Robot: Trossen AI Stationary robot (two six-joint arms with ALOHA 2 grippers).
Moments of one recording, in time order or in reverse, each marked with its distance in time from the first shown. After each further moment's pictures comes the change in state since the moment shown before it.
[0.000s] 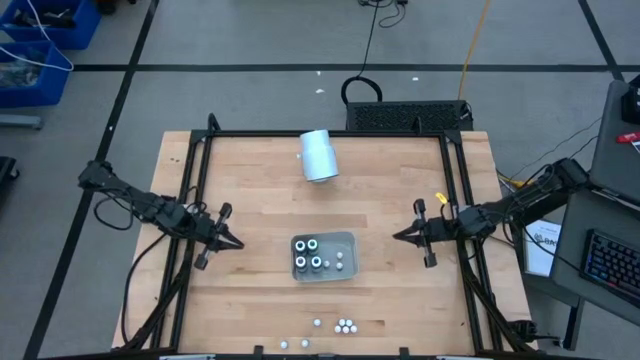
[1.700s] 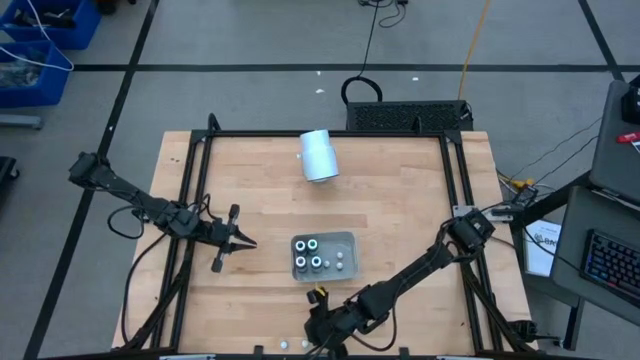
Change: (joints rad) left arm 0.000 0.289 -0.001 0.246 -0.116 0.069; right arm 0.161 1.657 1.675 -0.785 -0.130 0.168
